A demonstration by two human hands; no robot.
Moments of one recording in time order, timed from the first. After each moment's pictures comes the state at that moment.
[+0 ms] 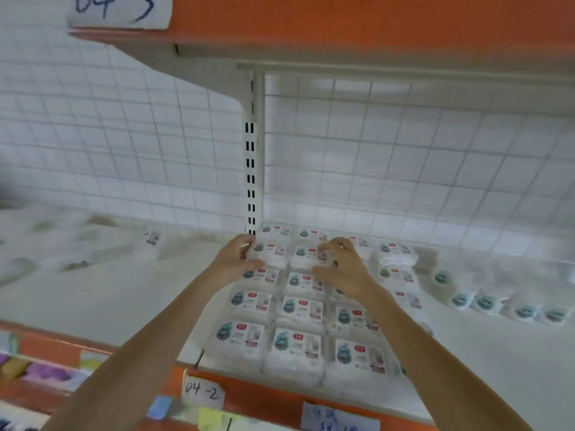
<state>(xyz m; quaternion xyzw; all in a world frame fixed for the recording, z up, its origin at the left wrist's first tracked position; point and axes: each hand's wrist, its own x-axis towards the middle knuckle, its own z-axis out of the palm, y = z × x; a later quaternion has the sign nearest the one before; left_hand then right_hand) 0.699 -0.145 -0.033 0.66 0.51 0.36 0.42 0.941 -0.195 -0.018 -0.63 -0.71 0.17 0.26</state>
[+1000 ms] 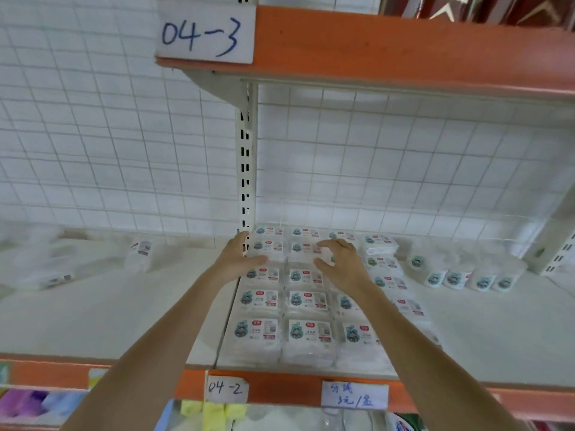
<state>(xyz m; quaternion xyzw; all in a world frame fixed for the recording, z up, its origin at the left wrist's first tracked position) 0.689 -0.133 -0.031 0.70 0.50 0.31 0.40 0.916 -0.226 -0.009 -0.69 -0.66 0.06 0.28</state>
